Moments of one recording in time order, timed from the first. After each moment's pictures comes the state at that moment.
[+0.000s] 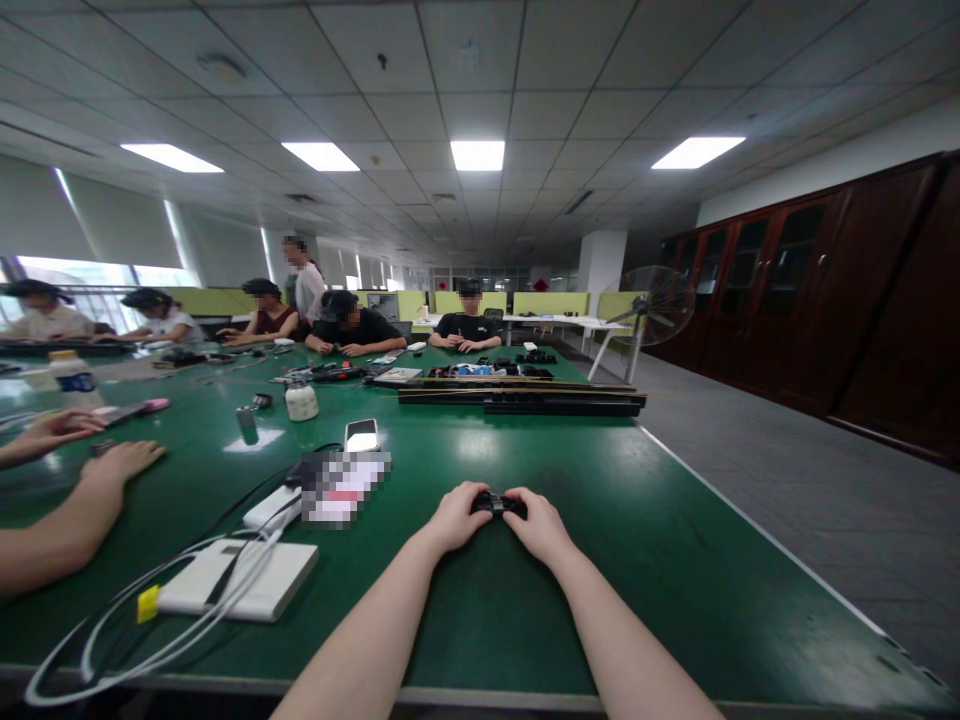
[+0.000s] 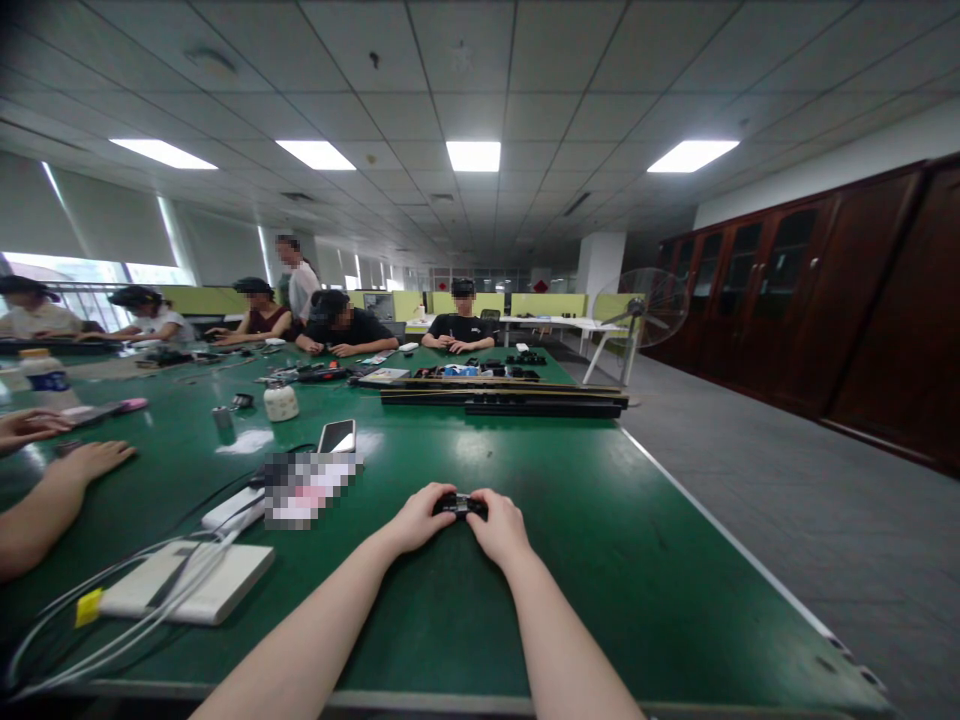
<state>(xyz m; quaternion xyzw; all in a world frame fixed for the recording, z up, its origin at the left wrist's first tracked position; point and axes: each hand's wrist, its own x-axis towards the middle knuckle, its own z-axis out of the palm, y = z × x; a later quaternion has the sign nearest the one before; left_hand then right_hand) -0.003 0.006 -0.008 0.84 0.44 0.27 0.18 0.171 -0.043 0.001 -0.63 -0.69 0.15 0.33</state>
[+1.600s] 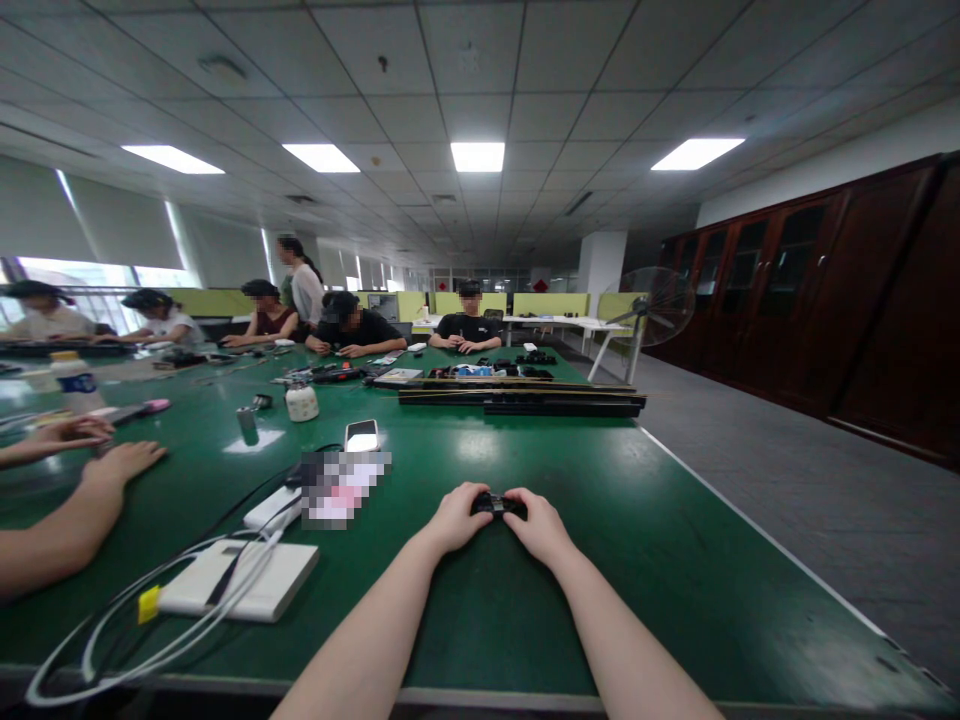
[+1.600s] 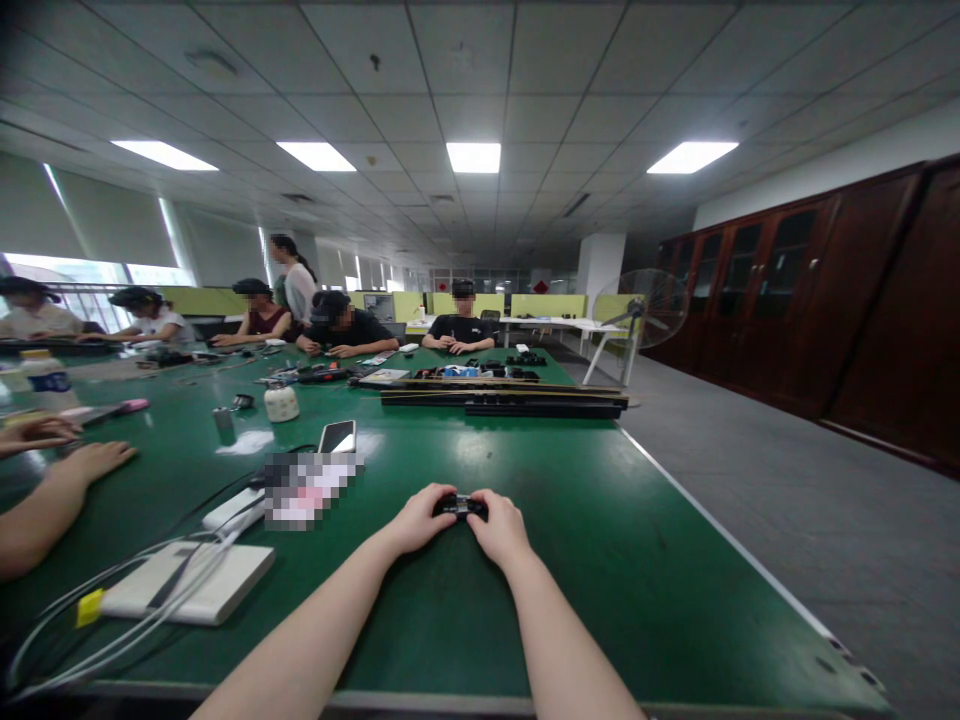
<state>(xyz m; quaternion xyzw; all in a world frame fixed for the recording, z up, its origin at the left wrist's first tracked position) -0.003 0.005 -0.008 0.84 0.44 0.27 0.17 0.173 -0.040 -0.004 -0.63 -0.68 0.15 0.34</state>
